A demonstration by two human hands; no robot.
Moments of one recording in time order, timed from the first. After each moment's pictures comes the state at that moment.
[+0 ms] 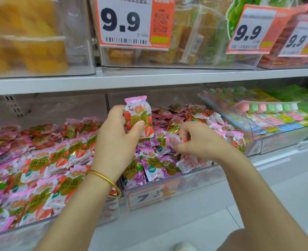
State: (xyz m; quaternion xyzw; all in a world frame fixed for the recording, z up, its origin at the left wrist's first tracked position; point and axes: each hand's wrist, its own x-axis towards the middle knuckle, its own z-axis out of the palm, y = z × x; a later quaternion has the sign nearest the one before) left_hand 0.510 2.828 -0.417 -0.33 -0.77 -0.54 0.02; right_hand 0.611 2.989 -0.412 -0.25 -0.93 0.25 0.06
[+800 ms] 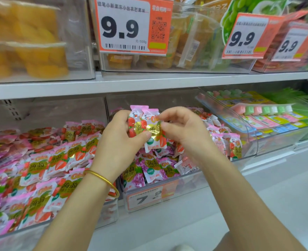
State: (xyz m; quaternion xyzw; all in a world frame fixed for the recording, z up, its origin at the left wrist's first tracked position) left_hand 0.516 2.825 -0.407 -0.35 -0.77 -0.53 -0.05; right_hand 0.597 2.959 -0.406 -0.16 -0.74 0.59 0.29
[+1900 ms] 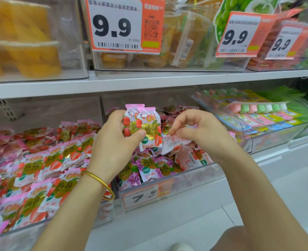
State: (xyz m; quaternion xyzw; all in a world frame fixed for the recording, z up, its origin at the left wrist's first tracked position) left_hand 0.518 2.827 -0.411 -0.34 -0.78 -0.53 -0.03; right_hand 0.629 2.982 -0.394 -0.18 -0.83 0.48 0.22
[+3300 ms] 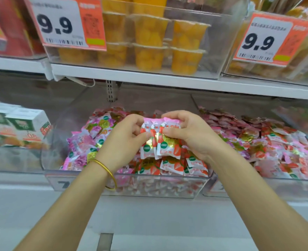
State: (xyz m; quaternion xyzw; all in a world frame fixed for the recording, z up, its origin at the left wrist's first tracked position) left_hand 0.464 2.648 -0.418 -0.27 -0.83 -0.49 -0.01; right_hand 0.511 2.815 -0.406 -0.07 -0.77 0.63 0.08
